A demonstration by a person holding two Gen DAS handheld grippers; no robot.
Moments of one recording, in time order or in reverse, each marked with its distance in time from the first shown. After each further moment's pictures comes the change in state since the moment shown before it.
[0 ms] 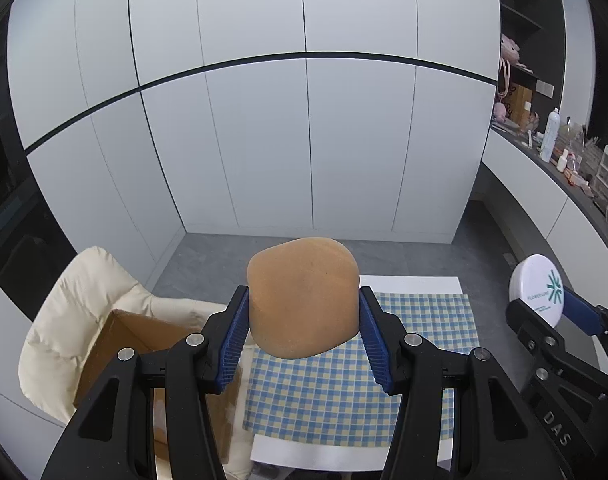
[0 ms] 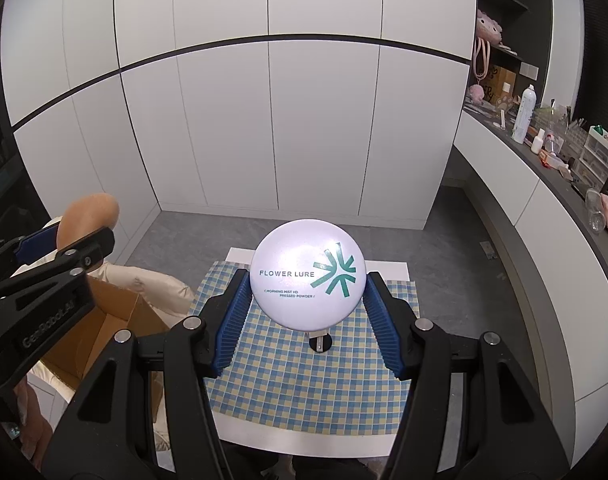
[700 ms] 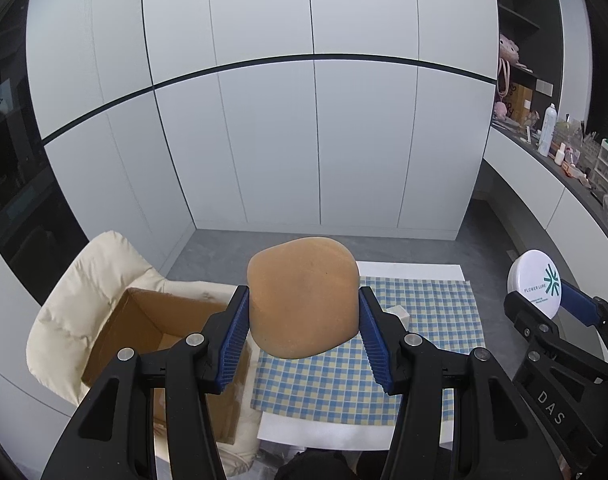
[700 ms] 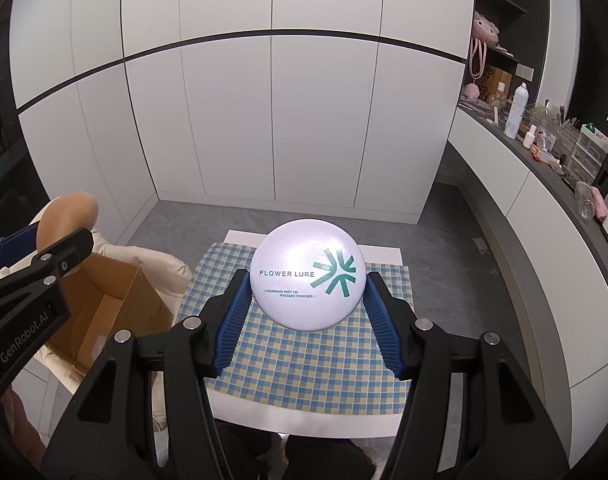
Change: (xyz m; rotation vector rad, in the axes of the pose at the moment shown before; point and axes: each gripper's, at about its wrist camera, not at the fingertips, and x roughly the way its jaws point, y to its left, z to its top) left arm -0.044 0.006 -0.054 0.000 -0.023 0.028; right arm -0.027 0.001 -0.041 -0.021 0.000 -0.021
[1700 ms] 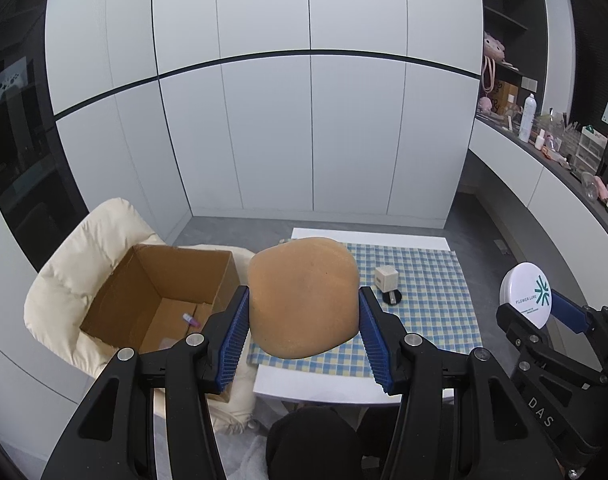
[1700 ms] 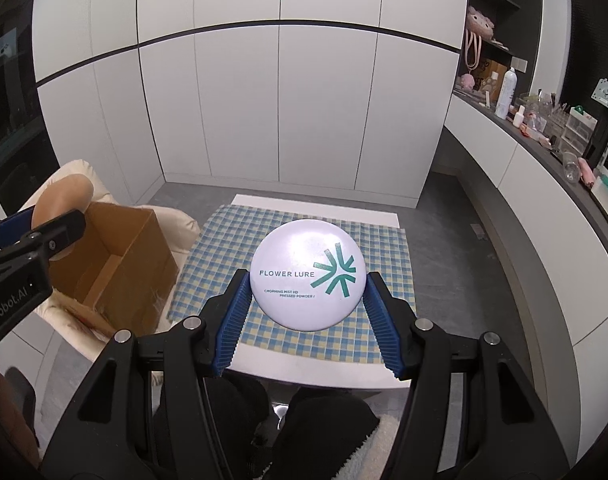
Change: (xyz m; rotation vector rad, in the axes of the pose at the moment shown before) left arm -0.064 0.013 -0.112 -0.008 -0.007 -0.044; right arm -0.055 0.006 -0.121 -0.017 0.011 0.001
